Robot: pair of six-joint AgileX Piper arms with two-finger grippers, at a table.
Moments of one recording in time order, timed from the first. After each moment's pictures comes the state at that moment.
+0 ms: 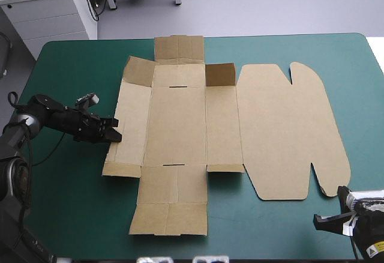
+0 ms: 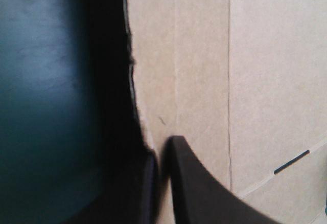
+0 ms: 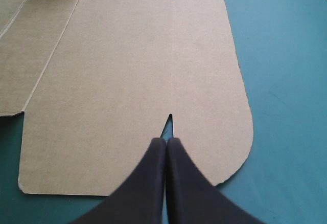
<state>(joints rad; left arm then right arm) 0.22 1.79 -1.15 -0.74 1.08 0.64 -0.01 0.14 -0.45 0.06 0.81 -0.08</state>
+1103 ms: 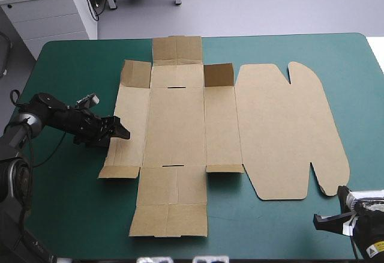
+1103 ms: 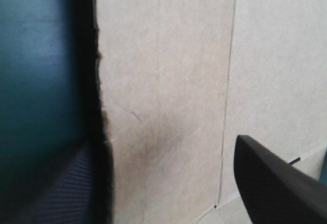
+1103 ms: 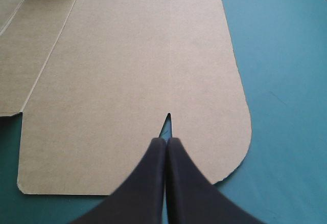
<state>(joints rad) 0.19 1.78 -1.16 -0.72 1.10 0.51 -0.01 0.14 -0.45 0.06 0.81 -0.08</state>
